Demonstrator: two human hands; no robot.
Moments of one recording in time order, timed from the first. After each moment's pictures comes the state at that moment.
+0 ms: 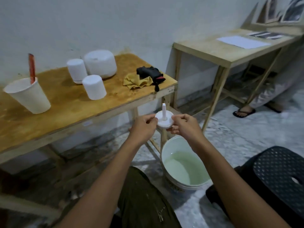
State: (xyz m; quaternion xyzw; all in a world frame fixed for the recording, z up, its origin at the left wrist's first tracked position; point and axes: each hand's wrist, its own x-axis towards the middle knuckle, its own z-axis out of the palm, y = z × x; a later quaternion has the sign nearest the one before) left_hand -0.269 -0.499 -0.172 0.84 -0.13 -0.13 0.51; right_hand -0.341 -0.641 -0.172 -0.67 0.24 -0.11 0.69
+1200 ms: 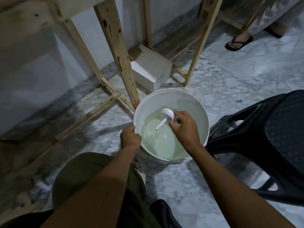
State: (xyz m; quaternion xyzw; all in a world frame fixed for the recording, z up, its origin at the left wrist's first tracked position) left_hand -0.242 -0.590 -0.480 0.90 0.05 -0.27 0.33; right_hand -0.339 -0.754 -0.478 -0.86 0.31 -0.15 0.37
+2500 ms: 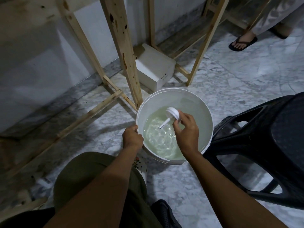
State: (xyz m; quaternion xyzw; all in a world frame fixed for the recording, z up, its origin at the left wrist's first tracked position) left_hand -0.239 -0.585 -0.491 0.89 0.06 -0.28 0.36; right_hand -0.342 -0.733 -0.500 -0.83 0.34 -0.25 0.36
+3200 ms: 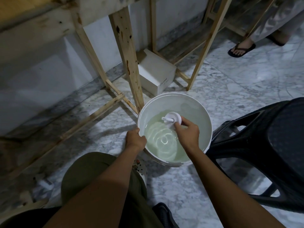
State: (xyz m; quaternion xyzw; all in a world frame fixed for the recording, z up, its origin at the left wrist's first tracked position) left_hand -0.239 -0.584 -0.481 0.88 0.04 -0.34 0.33; right_hand -0.336 -0.738 -0.468 -0.71 0.45 -0.17 0.53
